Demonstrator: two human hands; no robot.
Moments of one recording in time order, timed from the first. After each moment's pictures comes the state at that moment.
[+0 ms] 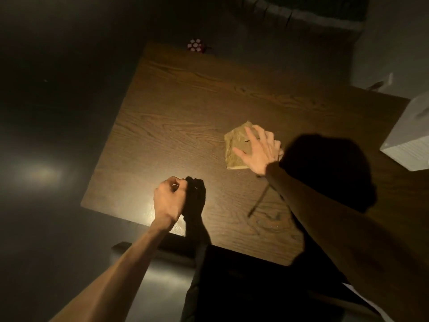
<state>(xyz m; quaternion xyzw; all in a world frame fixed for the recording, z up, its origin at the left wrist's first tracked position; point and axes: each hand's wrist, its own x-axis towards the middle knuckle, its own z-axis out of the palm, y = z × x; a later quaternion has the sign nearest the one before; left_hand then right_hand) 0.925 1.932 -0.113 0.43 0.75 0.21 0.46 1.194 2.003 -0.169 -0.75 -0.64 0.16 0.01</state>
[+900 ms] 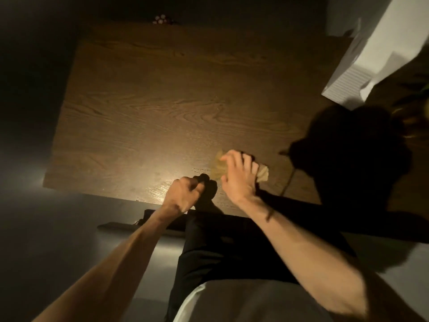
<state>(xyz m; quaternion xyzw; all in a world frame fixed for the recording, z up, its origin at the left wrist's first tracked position) 1.067 1.824 -0.109 0.65 0.62 -0.08 0.44 1.237 1.787 -0.165 -0.77 -0.61 0.19 0.07</state>
